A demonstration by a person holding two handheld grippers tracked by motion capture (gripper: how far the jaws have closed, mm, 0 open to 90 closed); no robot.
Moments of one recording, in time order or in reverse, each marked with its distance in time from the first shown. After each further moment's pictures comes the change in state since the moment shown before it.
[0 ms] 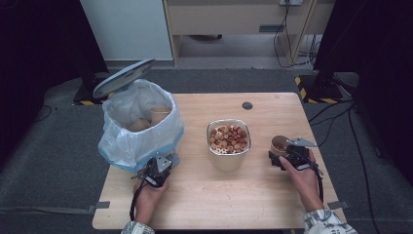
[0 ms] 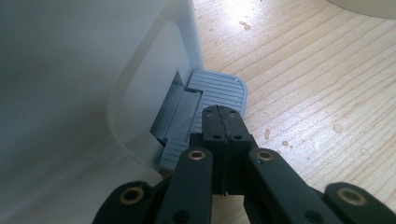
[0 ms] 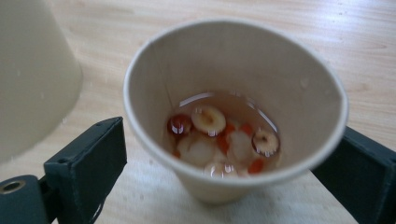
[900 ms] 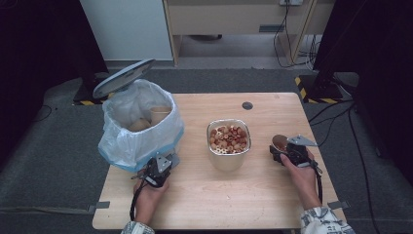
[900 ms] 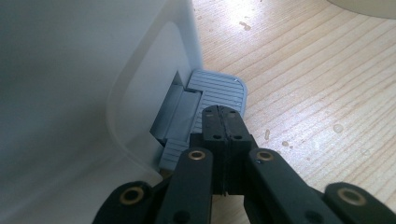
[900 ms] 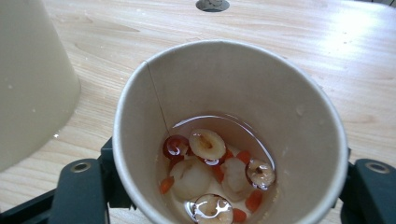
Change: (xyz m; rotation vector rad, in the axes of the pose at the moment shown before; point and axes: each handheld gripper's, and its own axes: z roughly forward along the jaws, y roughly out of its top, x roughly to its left) left arm 0.000 0.000 0.000 -0.001 0.002 0.003; right arm -0.008 0.000 0.012 -0.086 0.035 -0.047
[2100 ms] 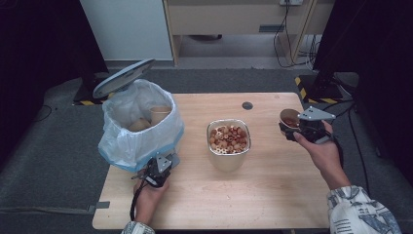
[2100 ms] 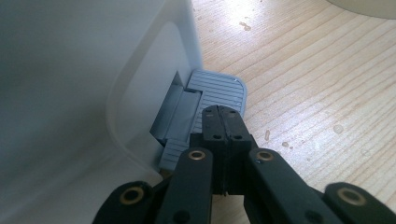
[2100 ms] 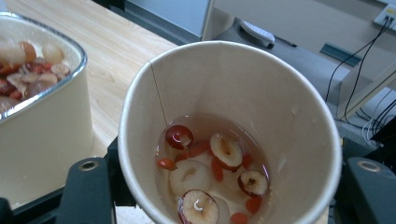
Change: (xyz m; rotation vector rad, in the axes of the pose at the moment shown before) left arm 0.000 0.000 0.000 -0.001 0.001 0.000; right arm -0.017 0.106 -0.056 -0.076 0.047 -0.274
